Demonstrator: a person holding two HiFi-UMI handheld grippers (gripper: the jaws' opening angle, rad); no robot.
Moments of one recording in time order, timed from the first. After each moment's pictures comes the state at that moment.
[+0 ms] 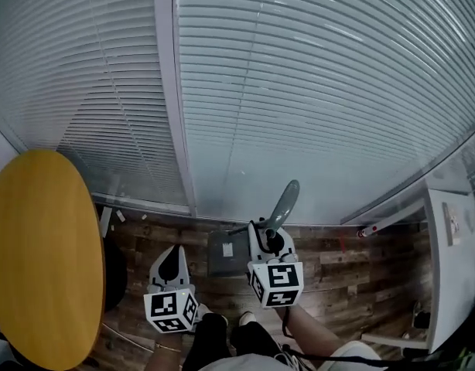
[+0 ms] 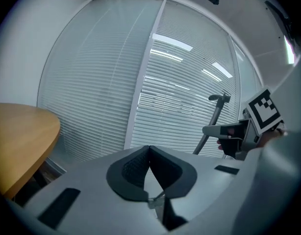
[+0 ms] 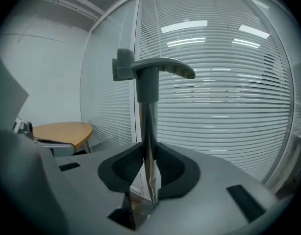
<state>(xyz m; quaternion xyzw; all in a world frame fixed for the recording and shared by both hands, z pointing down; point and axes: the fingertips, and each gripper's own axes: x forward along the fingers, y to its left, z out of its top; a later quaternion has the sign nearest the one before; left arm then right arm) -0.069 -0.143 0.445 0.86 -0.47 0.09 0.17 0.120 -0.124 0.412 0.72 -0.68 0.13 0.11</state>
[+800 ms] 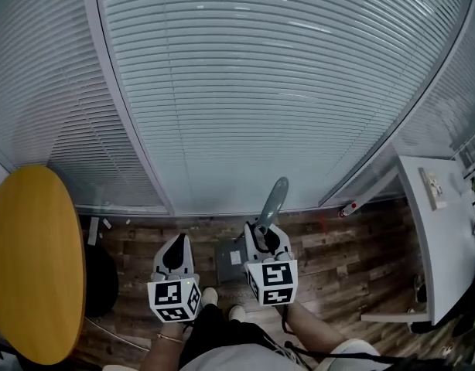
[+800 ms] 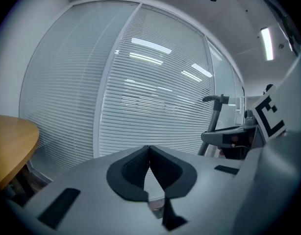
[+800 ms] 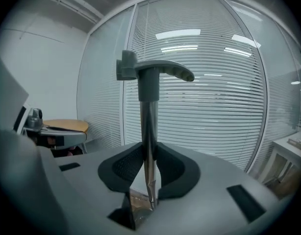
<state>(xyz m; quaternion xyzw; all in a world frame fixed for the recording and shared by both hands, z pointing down) 0.049 -0.051 0.398 0.91 -0.39 0.09 0.11 0.201 0.004 0.385 0.75 -0.64 0.12 0.11</state>
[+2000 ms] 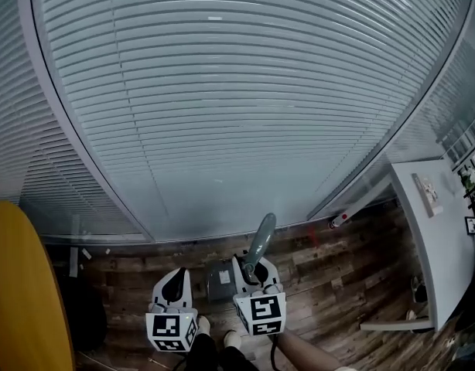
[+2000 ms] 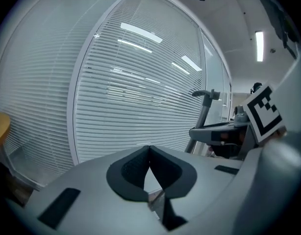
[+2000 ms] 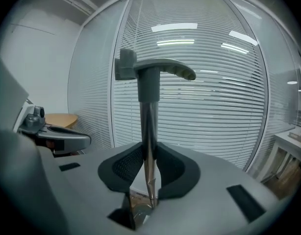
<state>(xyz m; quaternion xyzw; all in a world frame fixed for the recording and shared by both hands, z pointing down) 0.113 -0.080 0.465 0.93 -0.31 0.14 0.12 0.237 -0.034 0.448 0.76 -0.62 0.14 0.12</state>
